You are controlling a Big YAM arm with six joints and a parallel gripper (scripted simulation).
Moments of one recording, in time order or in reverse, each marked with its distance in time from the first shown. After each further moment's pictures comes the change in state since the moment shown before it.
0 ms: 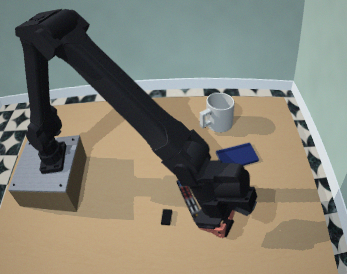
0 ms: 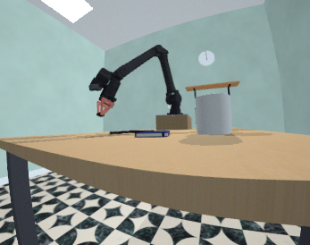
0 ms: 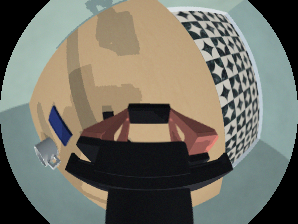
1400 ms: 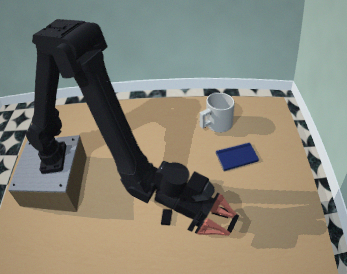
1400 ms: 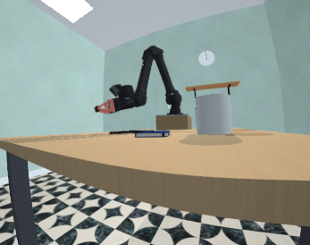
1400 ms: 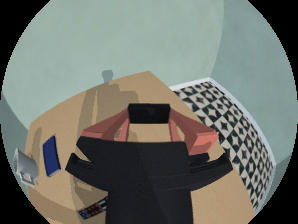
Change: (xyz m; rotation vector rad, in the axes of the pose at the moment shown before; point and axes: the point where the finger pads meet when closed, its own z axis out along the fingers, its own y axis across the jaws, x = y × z) arm -0.022 -0.001 -0.017 0.008 -0.920 0.003
